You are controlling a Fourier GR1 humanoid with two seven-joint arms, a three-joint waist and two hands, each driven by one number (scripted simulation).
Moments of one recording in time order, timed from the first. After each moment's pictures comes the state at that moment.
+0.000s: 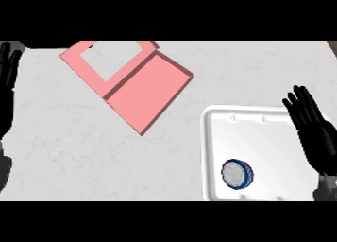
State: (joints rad) left arm -0.26 0.46 0.04 -1.67 0.37 0.26 -0.03; right arm -0.04 -0.34 0.00 -1.58 -0.34 0.03 -0.07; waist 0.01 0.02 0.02
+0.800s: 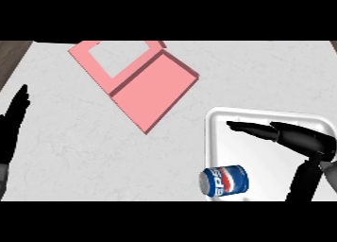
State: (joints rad) left arm -0.10 0.59 -0.10 -1.41 0.09 0.28 0.07; right arm -0.29 -0.69 0.39 -1.53 -0.04 0.66 -0.30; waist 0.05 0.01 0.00
